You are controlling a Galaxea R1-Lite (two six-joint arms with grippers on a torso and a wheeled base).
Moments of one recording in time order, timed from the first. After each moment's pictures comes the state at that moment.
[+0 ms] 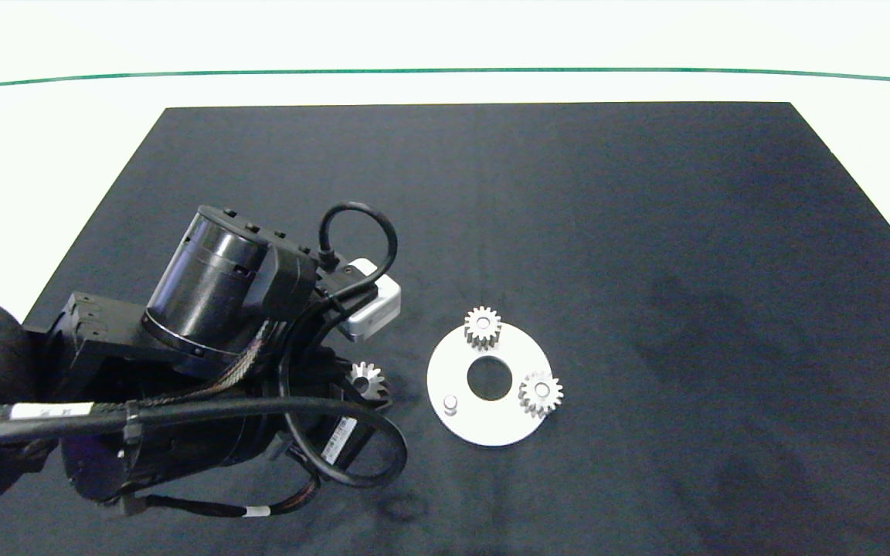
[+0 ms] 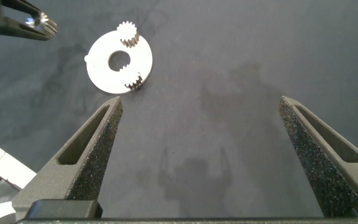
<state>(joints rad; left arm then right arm) -0.78 1.52 -1.01 0.18 0.25 0.18 0.73 0.91 -1.09 0.45 -0.28 -0.13</state>
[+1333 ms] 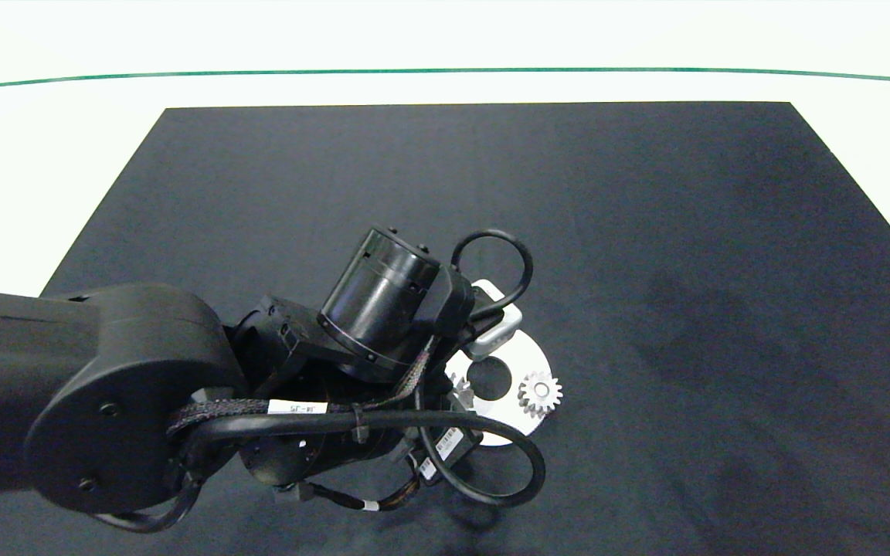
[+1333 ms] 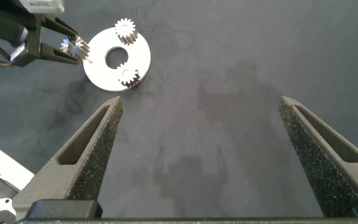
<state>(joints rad) -0.90 1.72 -1.18 0.17 0.25 0.23 0.73 0.91 -1.09 0.45 -0.28 -0.15</state>
